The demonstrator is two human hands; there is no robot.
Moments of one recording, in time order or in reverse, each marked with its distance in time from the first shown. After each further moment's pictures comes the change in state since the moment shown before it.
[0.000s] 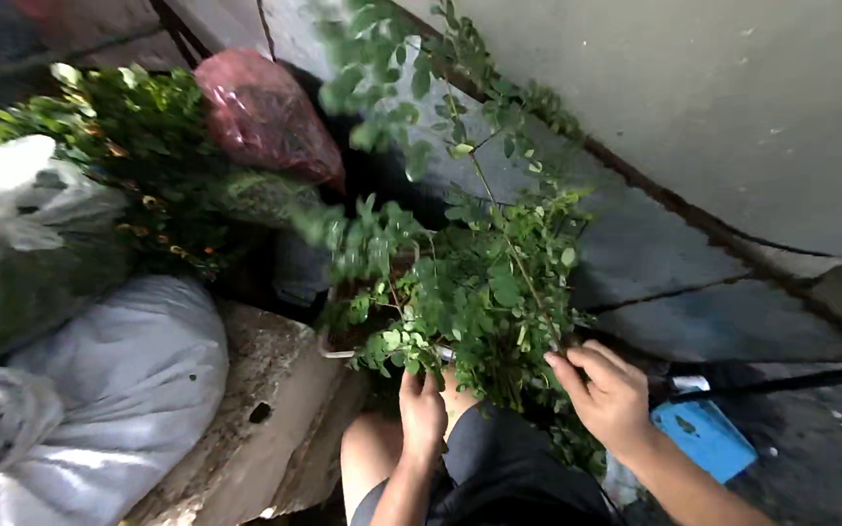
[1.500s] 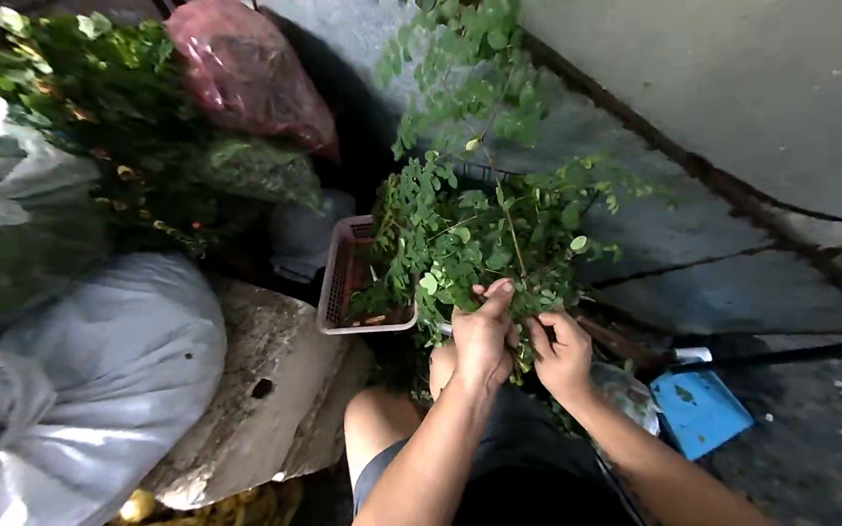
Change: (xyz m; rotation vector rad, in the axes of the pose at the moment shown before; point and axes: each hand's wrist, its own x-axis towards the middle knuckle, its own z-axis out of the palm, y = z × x) left_hand 0.000 0.071 0.101 -0.607 -0.231 -0.212; right_hand -0.028 0.020 0.067 0.231 0.087 0.253
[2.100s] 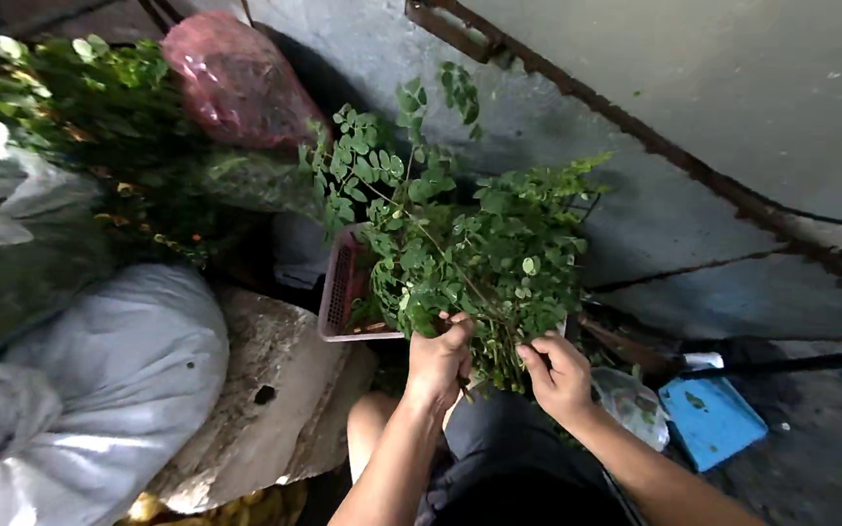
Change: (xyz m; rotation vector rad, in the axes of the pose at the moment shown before) left_hand -0.009 0.035 -0.050 0.281 -0.022 0.005; right_hand -0.015 0.000 -0.006 0.064 -0.067 -0.092
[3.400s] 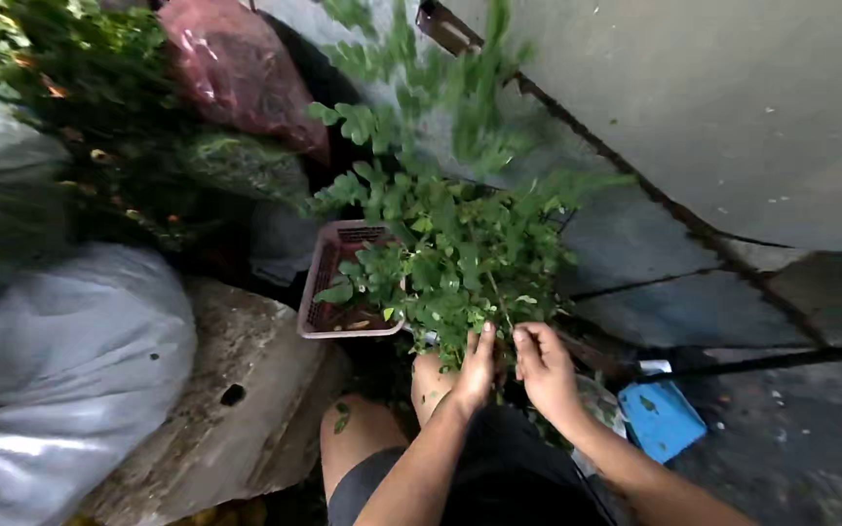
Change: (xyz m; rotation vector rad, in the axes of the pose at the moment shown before) left_hand 0.029 -0.115 0.011 0.151 -0.300 -0.106; right_hand 0.011 -0.033 -0.015 0.031 -0.212 0.598
